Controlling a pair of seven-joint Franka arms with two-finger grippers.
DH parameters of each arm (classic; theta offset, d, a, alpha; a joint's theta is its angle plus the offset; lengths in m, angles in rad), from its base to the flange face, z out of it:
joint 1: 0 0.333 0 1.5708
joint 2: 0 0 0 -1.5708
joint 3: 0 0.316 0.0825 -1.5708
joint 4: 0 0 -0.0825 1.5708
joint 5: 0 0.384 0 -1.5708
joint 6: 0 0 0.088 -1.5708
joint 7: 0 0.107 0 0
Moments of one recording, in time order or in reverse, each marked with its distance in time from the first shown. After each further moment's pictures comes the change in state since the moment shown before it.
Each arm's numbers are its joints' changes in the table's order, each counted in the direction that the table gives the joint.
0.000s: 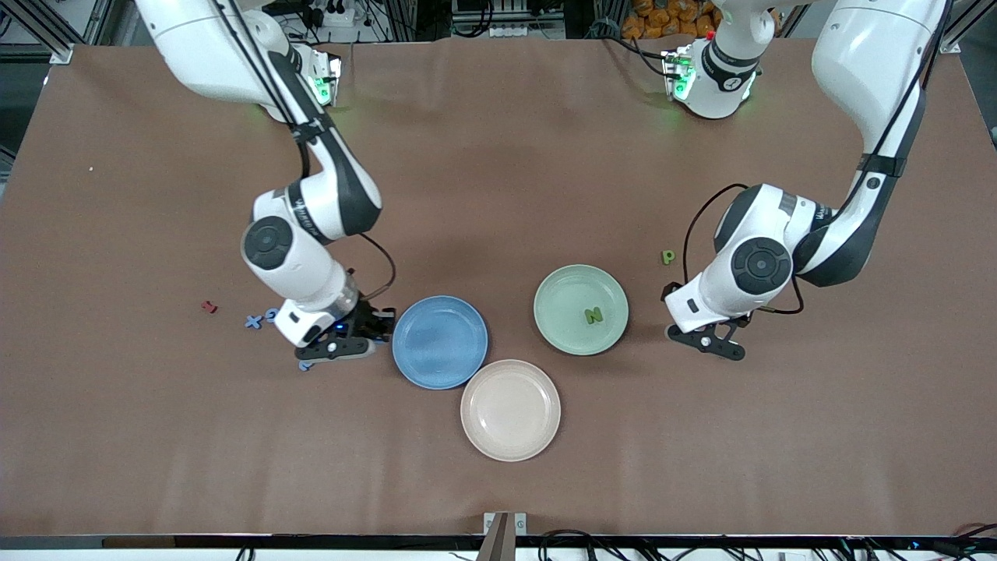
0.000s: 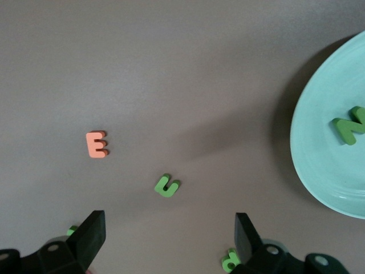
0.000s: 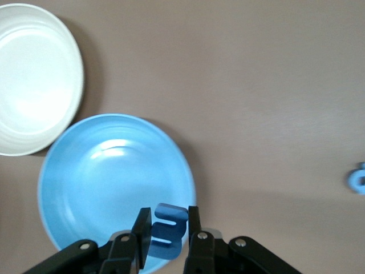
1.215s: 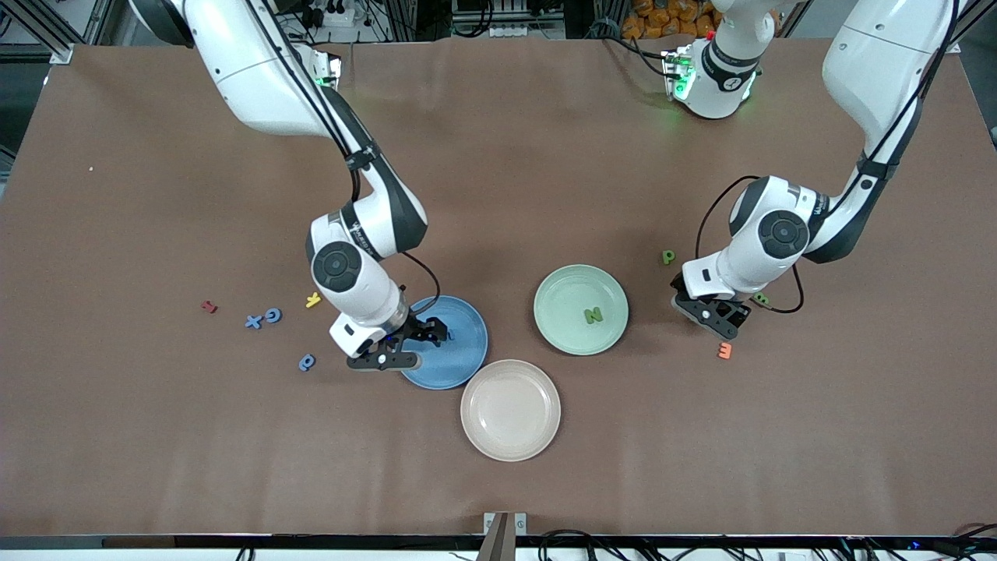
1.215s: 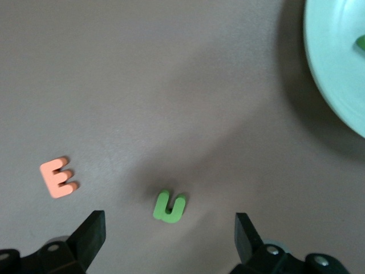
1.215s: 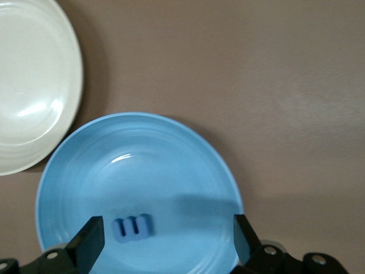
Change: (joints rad) left arm 0.139 0.033 -0.002 0.345 0.005 -0.499 0.355; right arm 0.072 -0.176 -0.021 -0.164 -0.002 0.024 0.121
